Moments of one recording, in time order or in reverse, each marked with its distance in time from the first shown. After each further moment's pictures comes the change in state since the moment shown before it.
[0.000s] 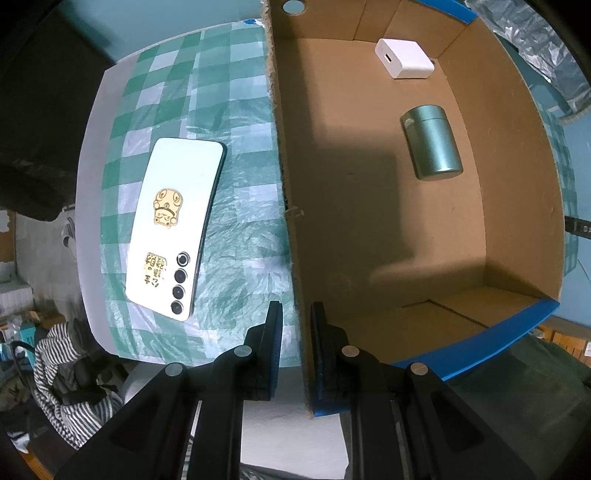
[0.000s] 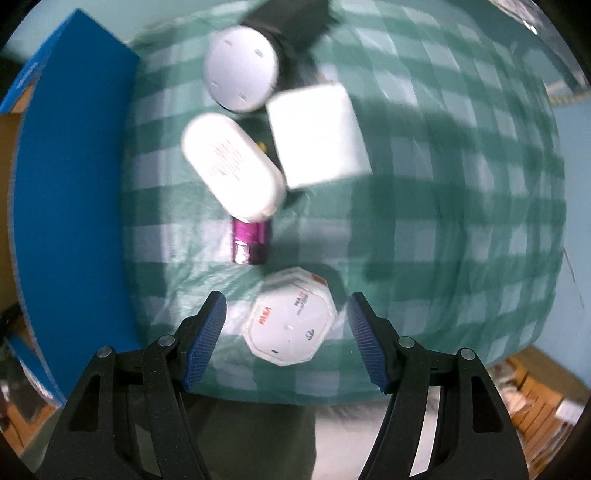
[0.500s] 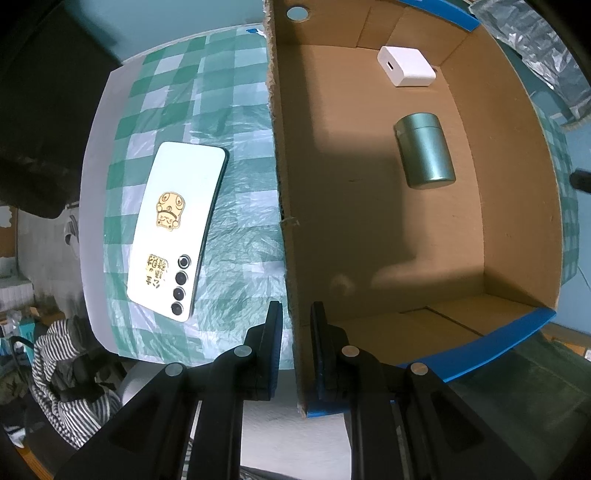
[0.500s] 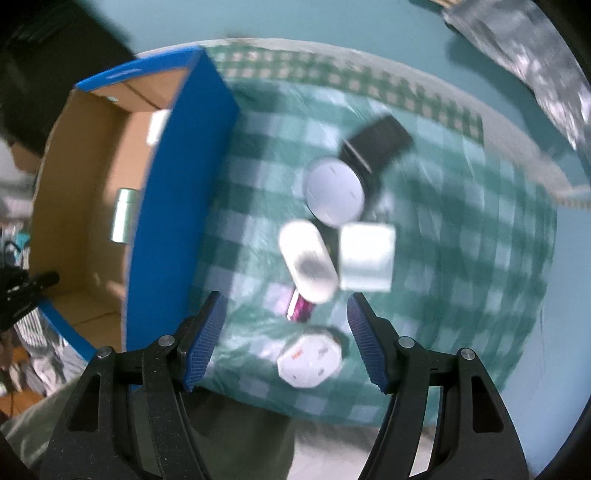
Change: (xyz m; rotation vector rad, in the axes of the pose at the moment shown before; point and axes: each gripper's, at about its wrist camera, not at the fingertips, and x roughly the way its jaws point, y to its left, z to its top) left arm -0.004 -0.002 -0.001 -0.015 -0.018 0.004; right arm -0.072 0.055 0.038 -0.283 -0.085 0.024
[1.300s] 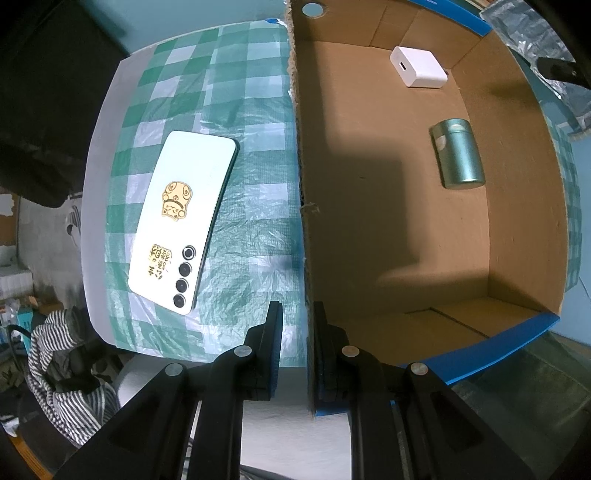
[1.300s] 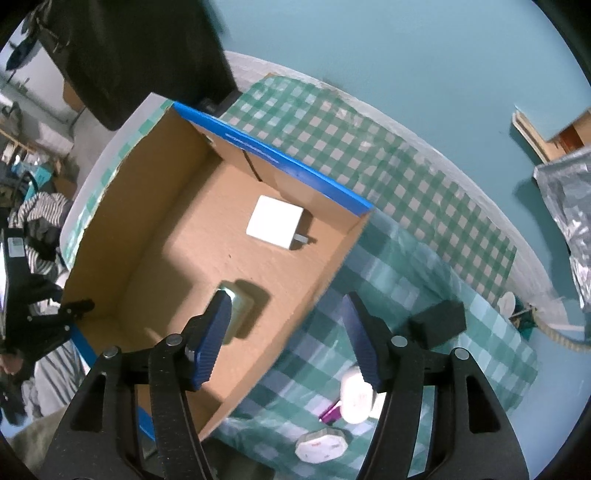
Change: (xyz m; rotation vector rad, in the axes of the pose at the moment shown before) left arm 0.007 0.012 -0.008 -0.030 0.002 0.005; right arm -0.030 0.116 0.098 -0.378 -0.112 0.016
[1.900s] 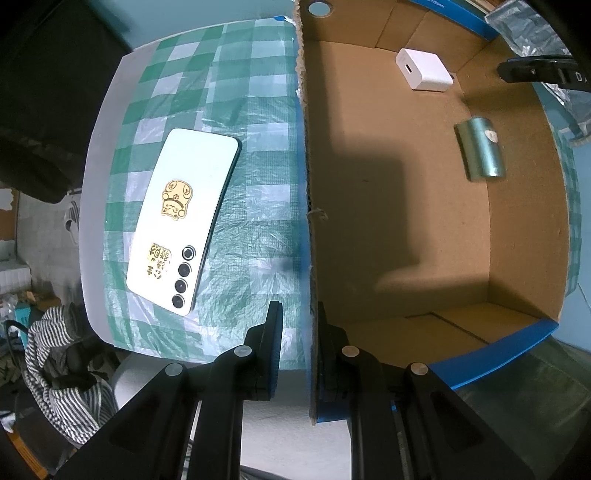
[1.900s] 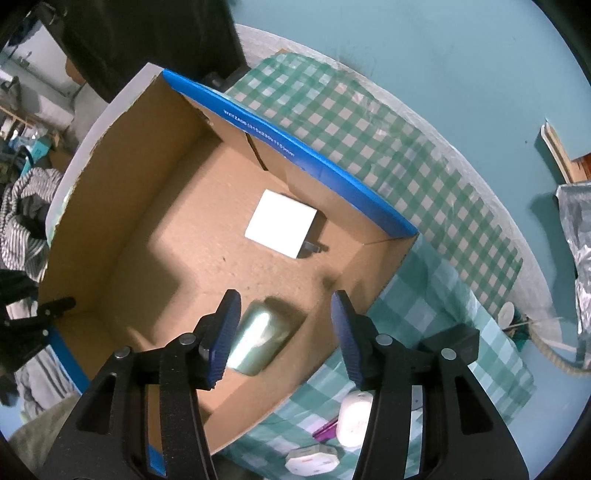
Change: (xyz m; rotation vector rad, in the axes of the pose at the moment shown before) left arm 0.001 0.006 0.001 -0.014 0.004 -0.006; right arm 0.051 0.009 0.023 -0.081 0.095 -0.004
